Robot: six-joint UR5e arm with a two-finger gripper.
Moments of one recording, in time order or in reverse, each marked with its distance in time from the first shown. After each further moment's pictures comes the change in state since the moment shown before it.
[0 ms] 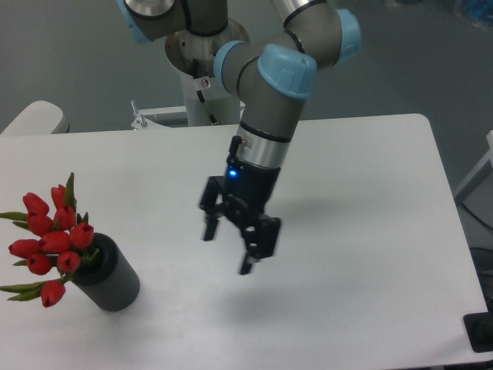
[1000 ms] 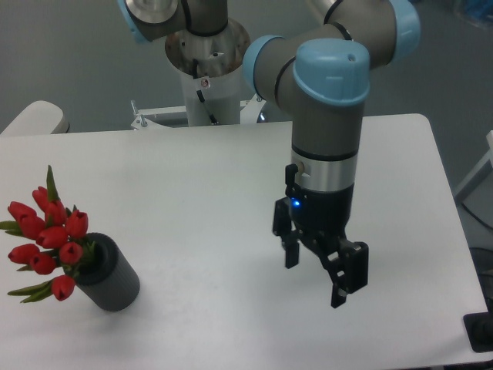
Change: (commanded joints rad) arm 0.002 -0.169 0.427 -0.344 0.198 0.245
